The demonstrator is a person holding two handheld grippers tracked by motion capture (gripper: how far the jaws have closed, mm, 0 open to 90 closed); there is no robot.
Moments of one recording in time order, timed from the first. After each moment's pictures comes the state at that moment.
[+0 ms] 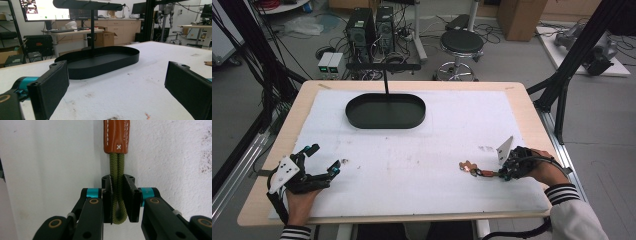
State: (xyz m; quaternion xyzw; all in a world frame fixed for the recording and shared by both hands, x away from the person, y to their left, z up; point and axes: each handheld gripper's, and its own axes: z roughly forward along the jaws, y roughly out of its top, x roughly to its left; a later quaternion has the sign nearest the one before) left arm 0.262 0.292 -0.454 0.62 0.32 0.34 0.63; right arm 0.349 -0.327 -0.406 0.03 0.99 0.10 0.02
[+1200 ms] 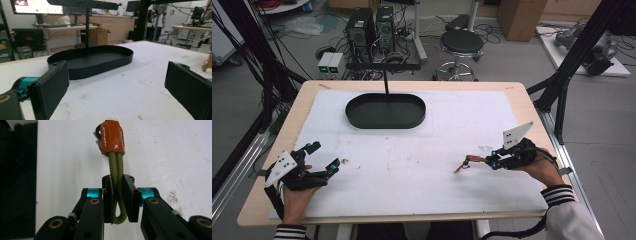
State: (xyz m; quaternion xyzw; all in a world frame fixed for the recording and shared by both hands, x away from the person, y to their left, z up) left arm 0.268 0.295 -0.438 0.63 0.32 0.30 0.64; right arm 0.347 -0.322 -0.369 0.09 0.94 0.34 0.03
